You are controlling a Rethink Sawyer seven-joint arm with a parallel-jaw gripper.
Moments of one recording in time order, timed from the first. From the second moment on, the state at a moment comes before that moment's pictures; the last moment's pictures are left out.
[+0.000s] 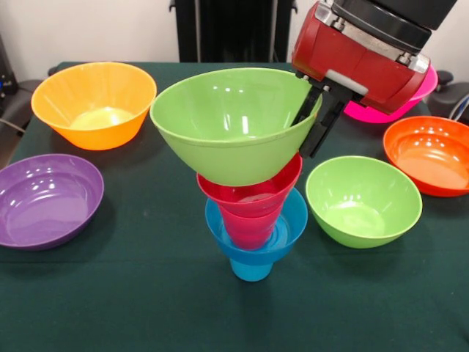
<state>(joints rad) 0.16 -0.25 -0.60 0.80 0.20 0.89 1.97</state>
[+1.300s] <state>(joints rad) 0.16 -0.24 -0.60 0.80 0.20 0.89 1.97</state>
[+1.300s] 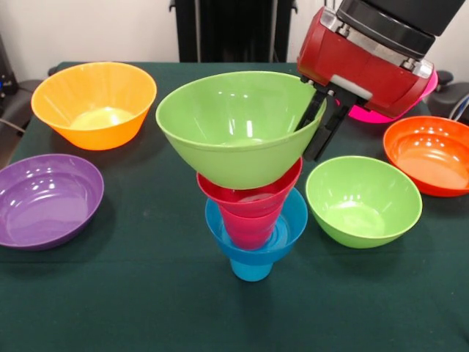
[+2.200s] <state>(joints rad) 0.16 -0.23 -0.60 0.80 0.20 0.89 1.97</state>
